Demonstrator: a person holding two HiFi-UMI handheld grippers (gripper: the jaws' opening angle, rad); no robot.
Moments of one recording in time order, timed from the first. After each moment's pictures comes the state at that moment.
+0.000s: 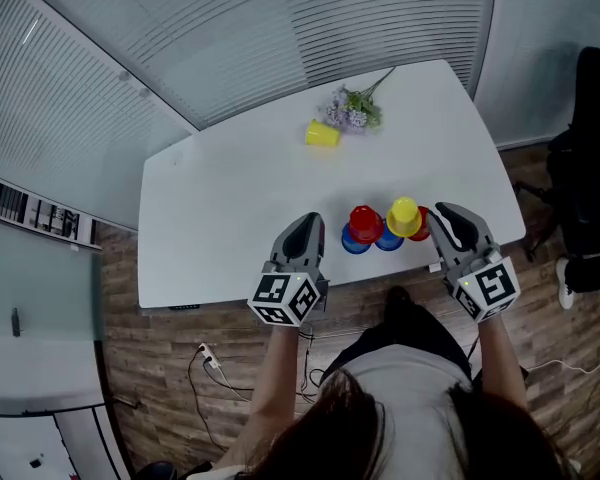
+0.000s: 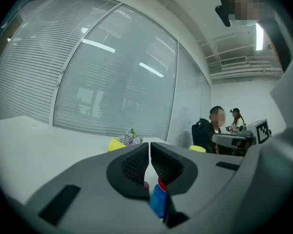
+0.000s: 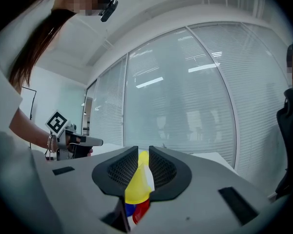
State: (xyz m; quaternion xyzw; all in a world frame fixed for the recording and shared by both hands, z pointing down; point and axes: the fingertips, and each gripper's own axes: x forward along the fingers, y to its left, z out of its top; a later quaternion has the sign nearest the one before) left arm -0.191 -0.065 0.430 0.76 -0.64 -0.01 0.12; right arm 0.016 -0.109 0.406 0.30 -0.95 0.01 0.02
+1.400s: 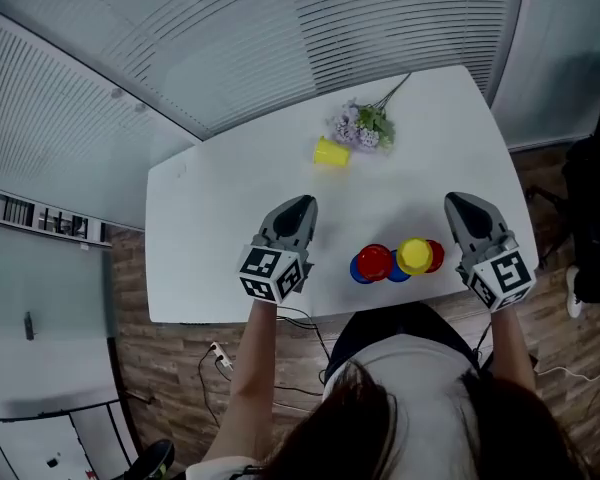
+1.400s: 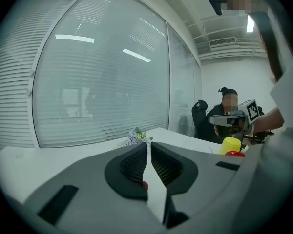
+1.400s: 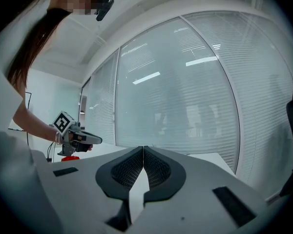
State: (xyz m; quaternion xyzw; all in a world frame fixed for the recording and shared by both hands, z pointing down) left arm -0.238 -0.170 0.433 0.79 -0.59 0.10 0.10; right arm 0.000 -0.216 0.408 0.30 -0.95 0.03 0.03
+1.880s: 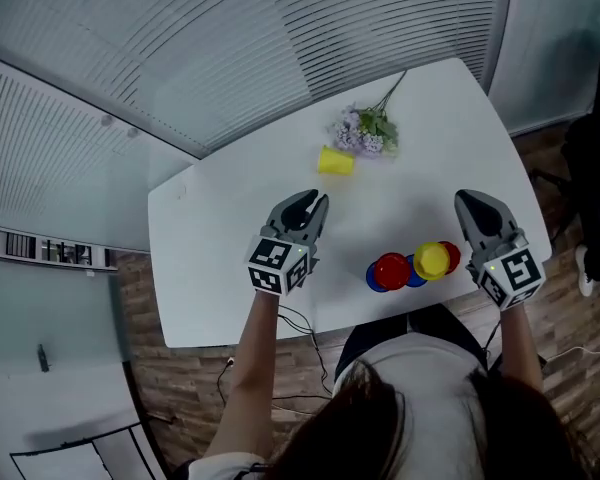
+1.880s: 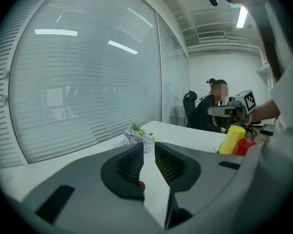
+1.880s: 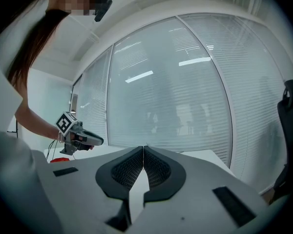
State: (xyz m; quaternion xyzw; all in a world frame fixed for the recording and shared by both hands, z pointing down) left arm -0.249 -0.210 0.446 0.83 -0.52 0.16 0.08; right arm -0.007 -0.227 0.415 0.35 -0.94 0.05 0.04
